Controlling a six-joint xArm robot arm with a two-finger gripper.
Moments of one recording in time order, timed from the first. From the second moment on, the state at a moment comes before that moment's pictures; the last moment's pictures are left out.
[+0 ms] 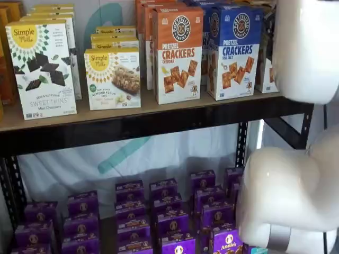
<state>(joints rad) -0.52 -0.56 -1.27 0.05 1.72 -0.50</state>
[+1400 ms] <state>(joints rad) -0.65 -0.53 -1.27 0.12 1.60 -0.63</state>
